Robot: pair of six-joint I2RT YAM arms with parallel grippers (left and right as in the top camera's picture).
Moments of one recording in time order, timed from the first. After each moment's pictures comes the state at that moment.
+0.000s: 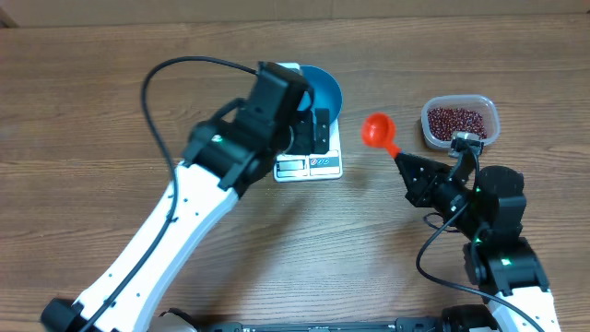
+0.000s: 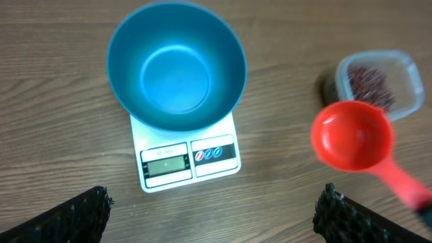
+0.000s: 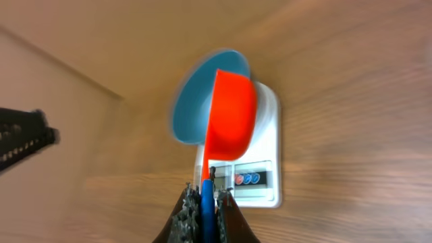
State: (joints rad) left arm -0.60 1.52 1.55 -0.92 -0.09 -0.50; right arm 0.09 0.81 0.57 -0.22 -0.43 0.56
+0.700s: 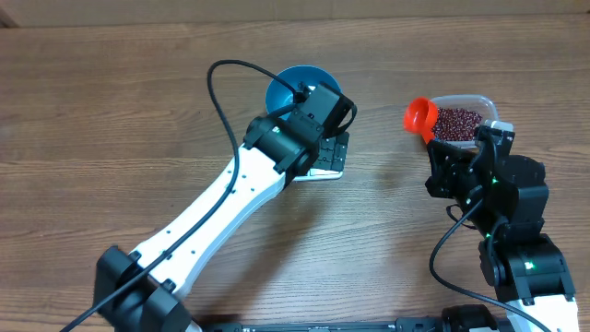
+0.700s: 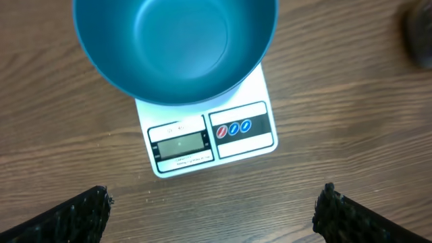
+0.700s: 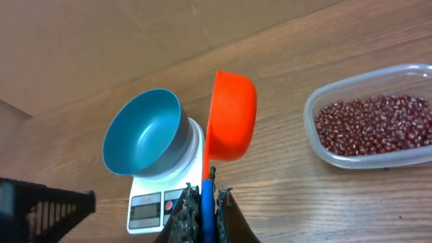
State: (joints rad) left arm -0.70 1.71 1.55 -0.96 -0.21 -0.48; right arm 0.09 0.81 0.77 -0.46 -0.16 0.40
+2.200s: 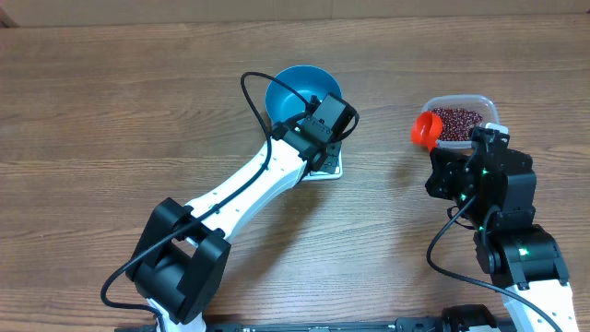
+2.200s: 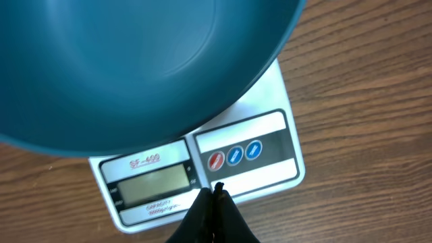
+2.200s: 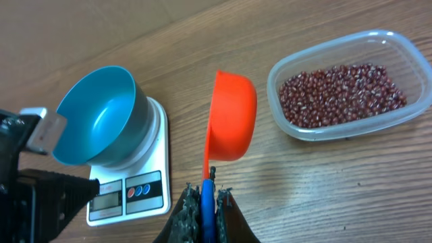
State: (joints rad) left arm -0.68 1.88 1.42 -0.70 -0.18 -0.41; right arm 0.09 0.87 0.77 -0.52 -0.07 0.38
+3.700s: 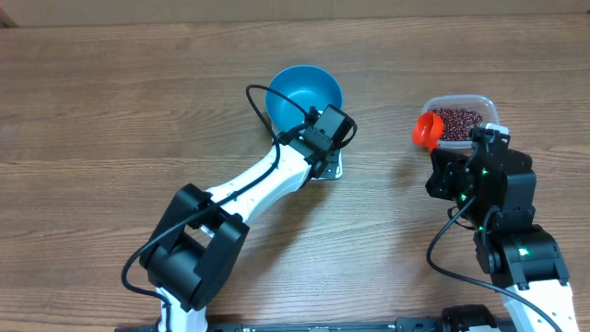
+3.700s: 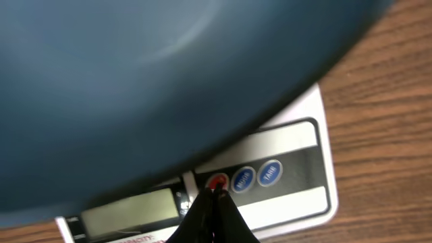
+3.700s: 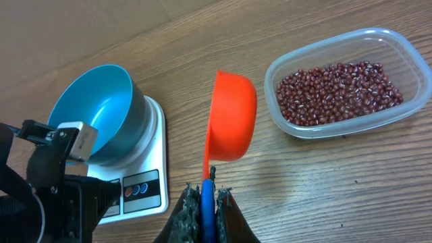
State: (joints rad) left arm -0.68 1.96 1.35 -0.57 -0.20 -0.46; right arm 0.09 0.87 0.77 -0.53 -0.06 0.38
